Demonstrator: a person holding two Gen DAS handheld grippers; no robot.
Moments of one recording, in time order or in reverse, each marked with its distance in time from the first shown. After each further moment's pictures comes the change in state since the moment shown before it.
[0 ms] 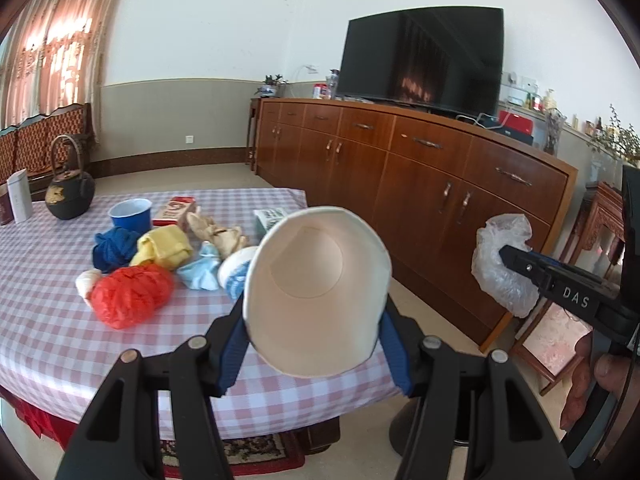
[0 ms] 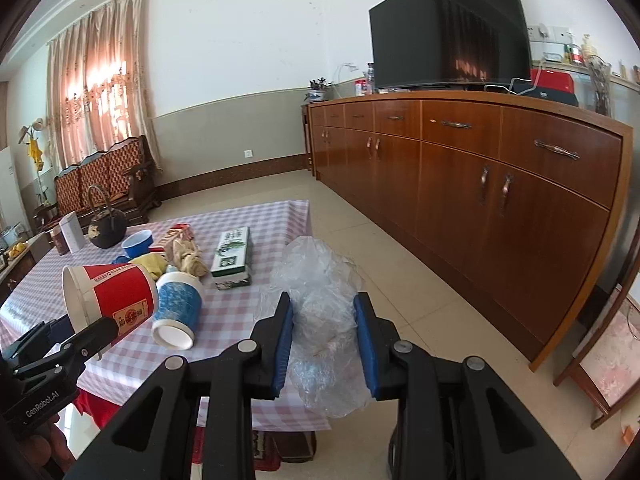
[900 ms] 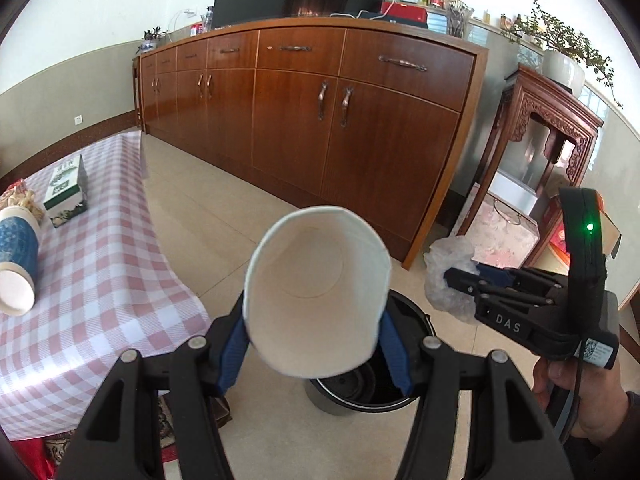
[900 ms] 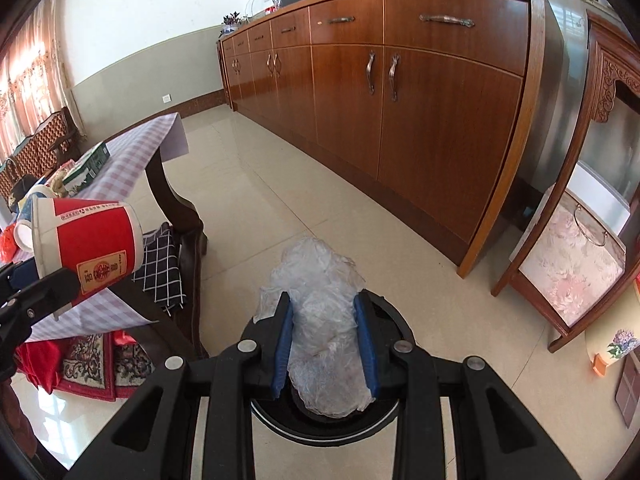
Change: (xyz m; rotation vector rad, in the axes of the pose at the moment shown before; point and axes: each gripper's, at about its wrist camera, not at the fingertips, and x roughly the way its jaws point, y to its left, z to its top) left arm 0.081 -0.175 -0.057 0.213 0.257 -0.275; right arm 0.018 -0.188 -0.114 0.115 0.276 -0.195
